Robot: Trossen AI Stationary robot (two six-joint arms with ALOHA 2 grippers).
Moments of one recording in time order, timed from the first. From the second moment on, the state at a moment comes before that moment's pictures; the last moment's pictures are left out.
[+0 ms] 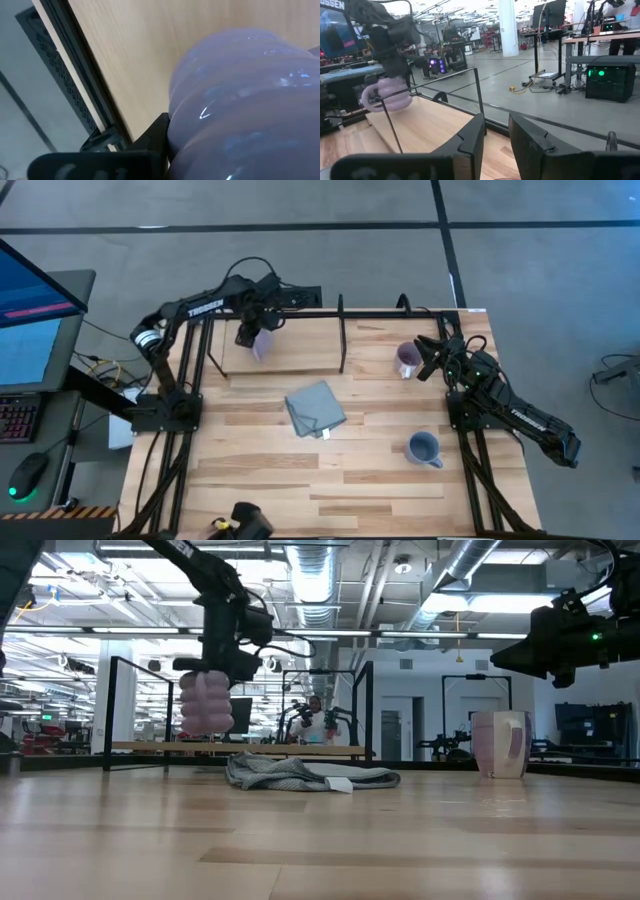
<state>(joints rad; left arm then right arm) 0.75 1.78 1.45 -1.13 -0.15 1.03 -0.64 0.01 0.00 0.03 0.08 0.10</state>
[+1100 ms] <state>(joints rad) 0.75 1.83 1.45 -1.12 -0.24 1.09 -0.64 0.01 0.00 0.03 0.08 0.10</state>
